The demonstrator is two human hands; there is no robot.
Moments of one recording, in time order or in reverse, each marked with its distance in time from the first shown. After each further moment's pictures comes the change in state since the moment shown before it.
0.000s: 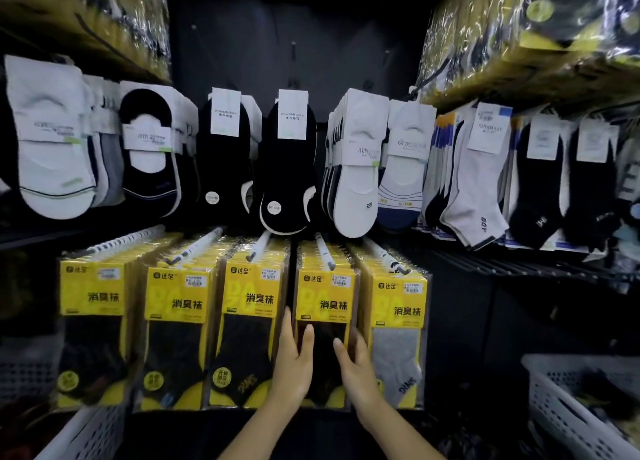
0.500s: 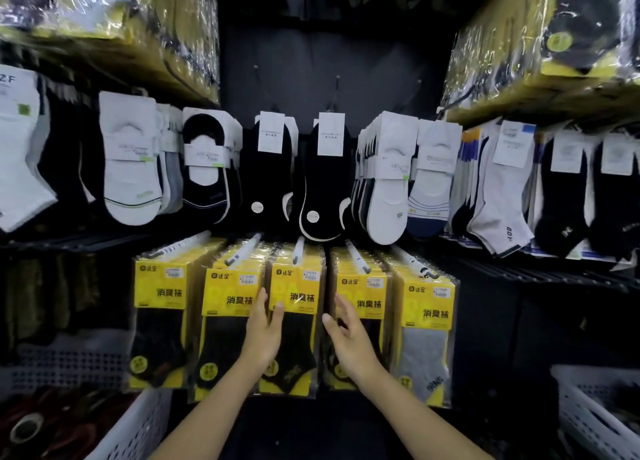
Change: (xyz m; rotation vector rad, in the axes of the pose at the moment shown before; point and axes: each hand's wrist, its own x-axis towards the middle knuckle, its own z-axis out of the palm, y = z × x) left_hand 0.014 0.022 -0.115 0.138 0.117 0.011; right_hand -0.022 -0.065 0.051 -0.110 -0.178 -0.231
